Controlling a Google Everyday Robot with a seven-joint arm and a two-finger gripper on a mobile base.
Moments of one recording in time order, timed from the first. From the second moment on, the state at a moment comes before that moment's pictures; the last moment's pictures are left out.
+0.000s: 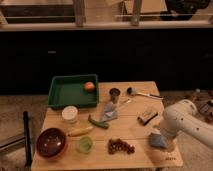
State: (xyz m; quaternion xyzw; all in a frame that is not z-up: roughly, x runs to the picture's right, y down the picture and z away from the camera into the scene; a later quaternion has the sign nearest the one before) arm 0.312 0.258 0.754 -0.33 -0.03 -0.16 0.93
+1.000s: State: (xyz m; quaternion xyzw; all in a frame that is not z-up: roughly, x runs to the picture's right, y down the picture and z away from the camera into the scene) arm 0.321 0.269 0.758 -0.35 -0.04 -0.18 0.92
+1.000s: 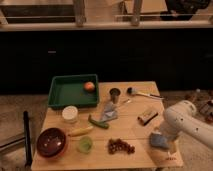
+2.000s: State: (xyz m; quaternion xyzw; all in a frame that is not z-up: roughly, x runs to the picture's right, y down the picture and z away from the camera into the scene) arm 0.319 0.279 0.765 -0.36 -0.05 -0.18 0.92
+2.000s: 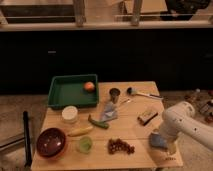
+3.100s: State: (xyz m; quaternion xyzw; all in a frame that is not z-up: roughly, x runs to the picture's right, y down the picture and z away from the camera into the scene) arm 0.328 0.280 0.763 -0.34 -0.03 -0.07 0.94
